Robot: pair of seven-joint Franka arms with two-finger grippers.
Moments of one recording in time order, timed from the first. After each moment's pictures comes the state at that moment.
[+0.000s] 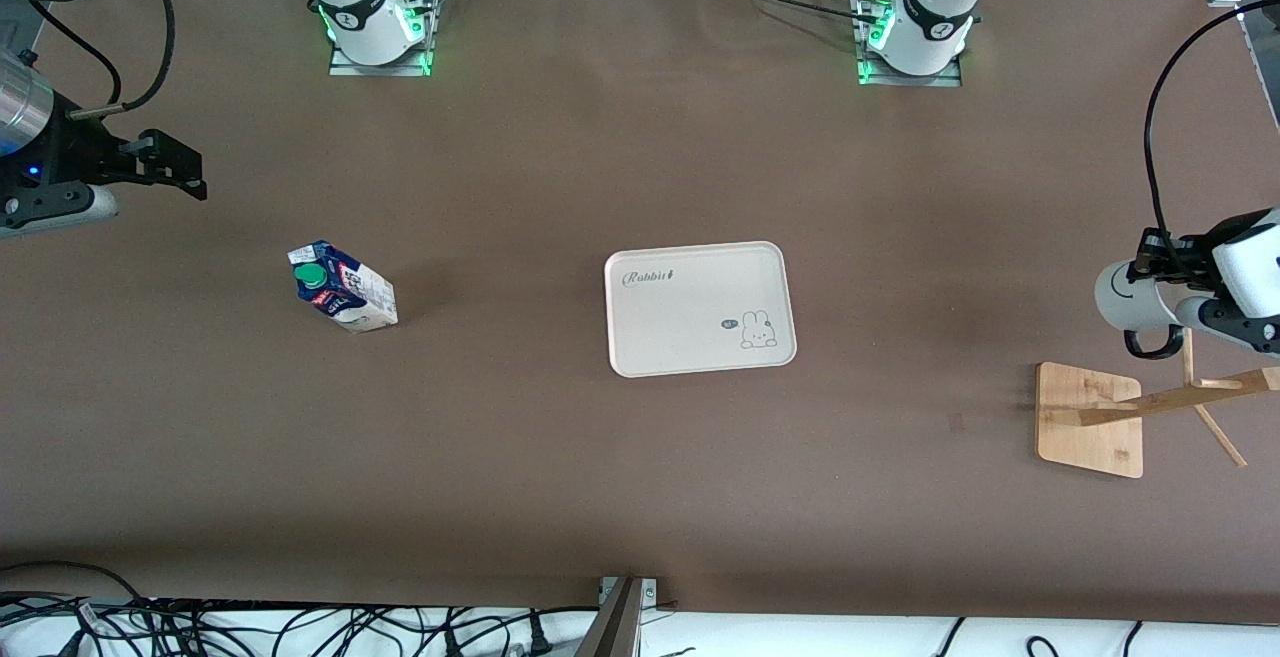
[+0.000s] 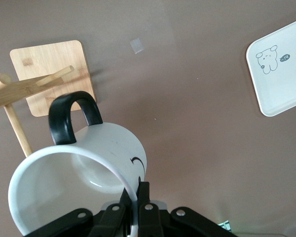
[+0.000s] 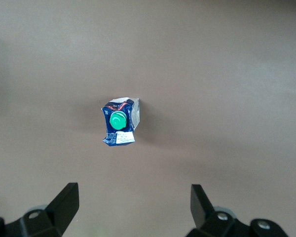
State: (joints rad) left arm 0.21 0.42 -0.17 -1.19 0.05 1.38 0.39; right arm 0.01 0.06 0.03 -1.58 -0.02 1.60 -0.18
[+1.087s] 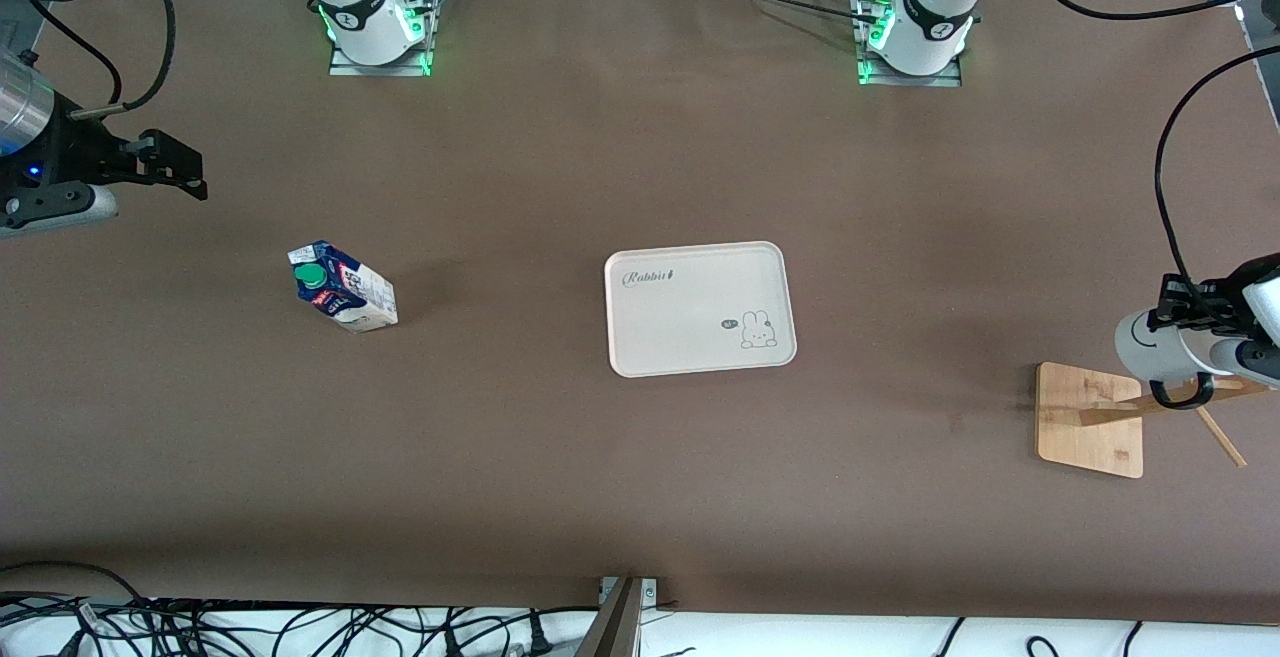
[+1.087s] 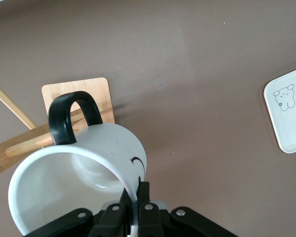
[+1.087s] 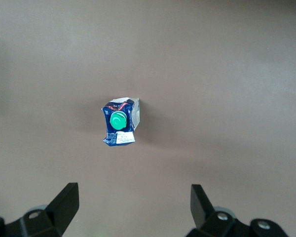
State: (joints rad) left arm 0.23 0.50 -0.17 -1.12 0.05 1.51 0.39; right arm 0.01 0.06 0.03 -1.58 -0.02 1.60 -0.18
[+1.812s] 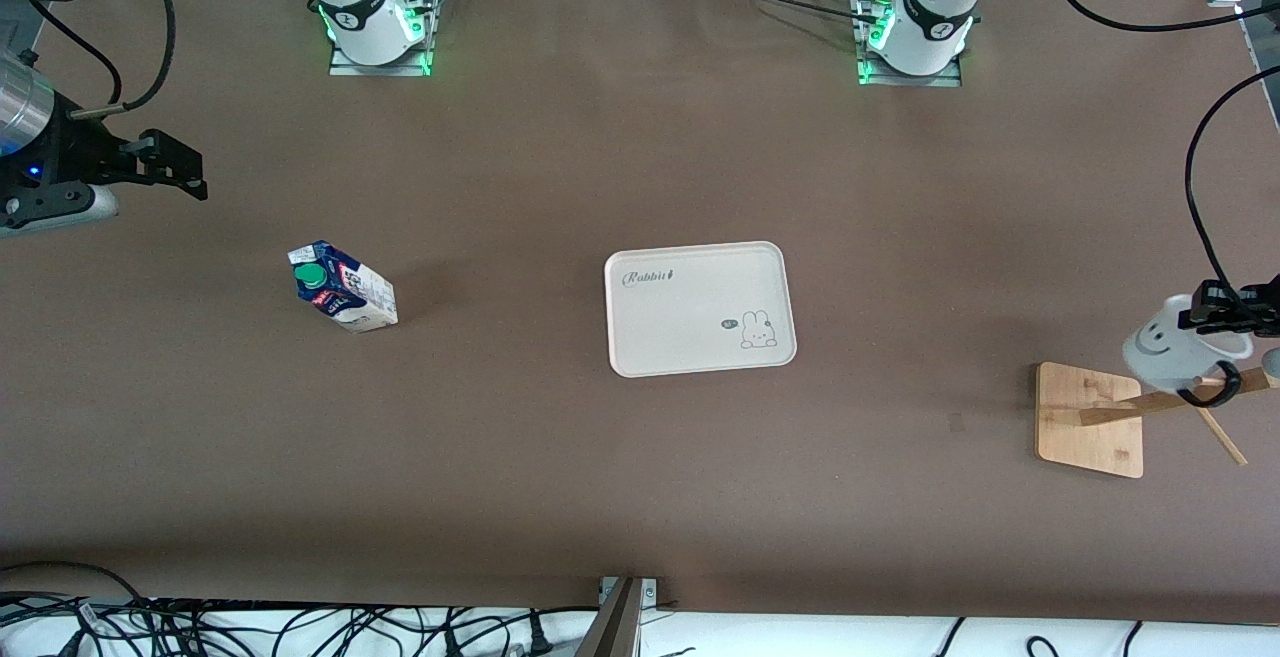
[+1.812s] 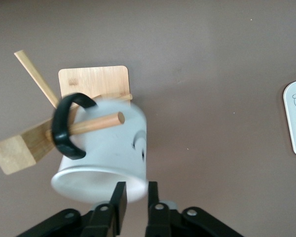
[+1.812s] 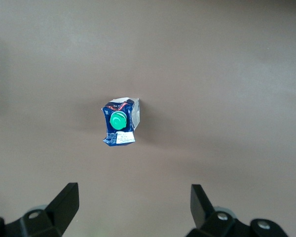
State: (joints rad) left arm 0.30 0.52 -0.17 -1.12 0.05 1.52 0.39; right arm 0.01 0.06 0.03 -1.58 -0.02 1.60 -0.18
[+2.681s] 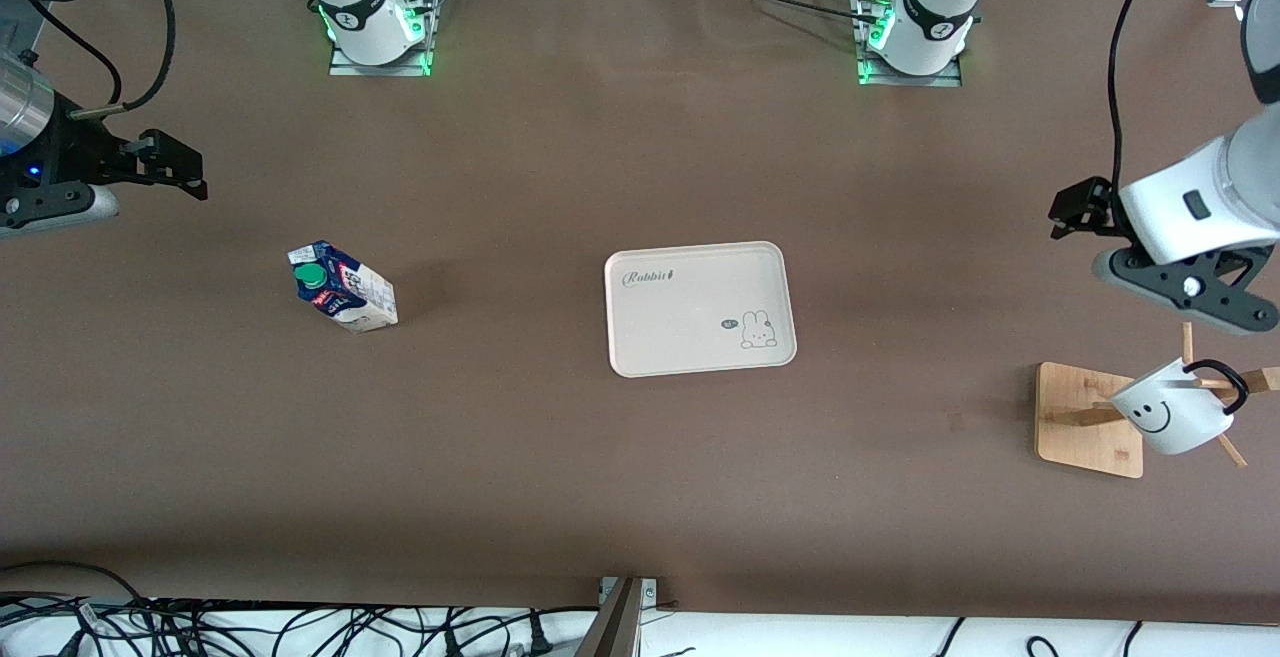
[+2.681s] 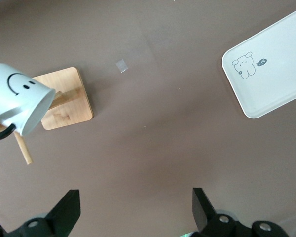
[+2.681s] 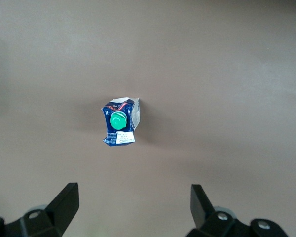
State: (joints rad) left arm 0.03 0.38 -0.19 -1.08 0.14 1.30 0.29; right arm 0.01 0.06 0.03 -1.58 -0.02 1.60 -0.18
